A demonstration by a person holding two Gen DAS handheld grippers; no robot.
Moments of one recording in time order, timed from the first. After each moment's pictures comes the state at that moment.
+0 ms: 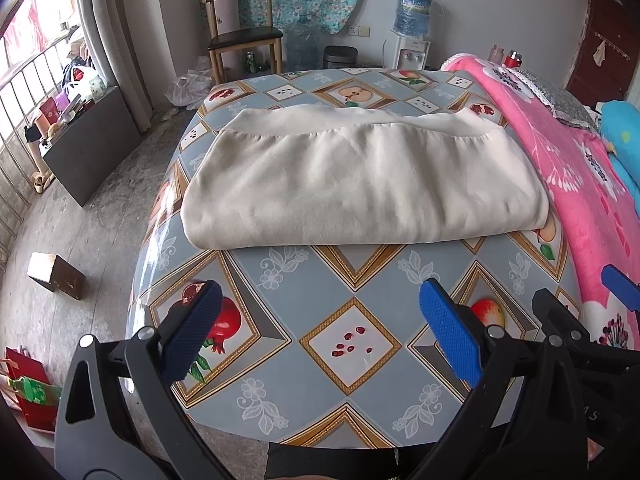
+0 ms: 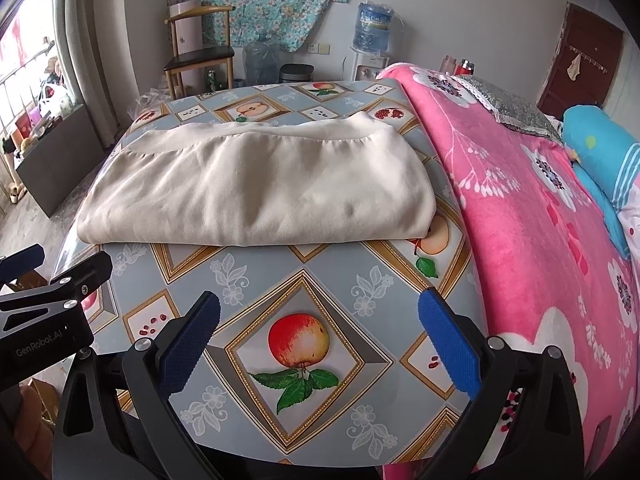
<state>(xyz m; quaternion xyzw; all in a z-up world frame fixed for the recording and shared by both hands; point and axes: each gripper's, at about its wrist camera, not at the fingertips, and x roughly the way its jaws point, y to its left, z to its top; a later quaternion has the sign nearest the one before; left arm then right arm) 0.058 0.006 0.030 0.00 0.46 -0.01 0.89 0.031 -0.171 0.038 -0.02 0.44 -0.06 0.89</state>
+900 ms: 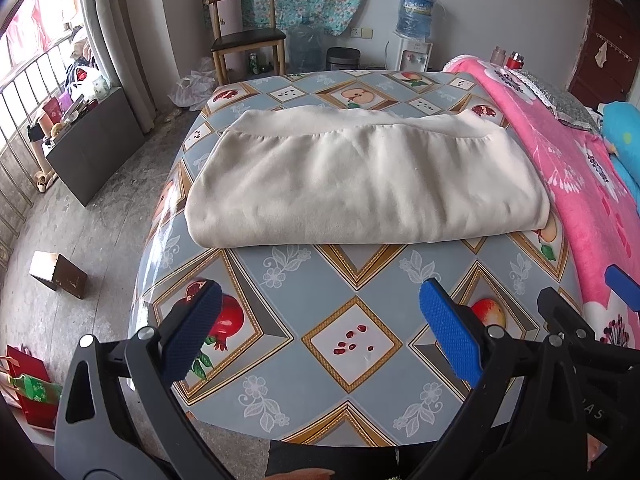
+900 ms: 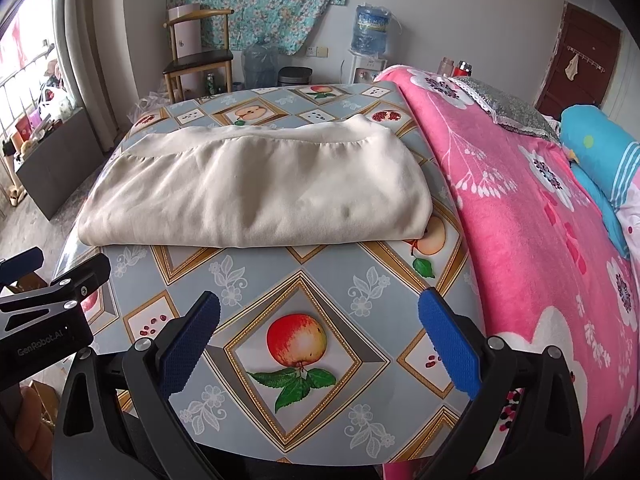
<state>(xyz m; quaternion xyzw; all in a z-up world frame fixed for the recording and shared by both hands) 0.057 0.010 0.035 0.00 0.46 0.00 0.89 0.030 -0.172 0.042 -0.03 0.44 -0.06 0.90</state>
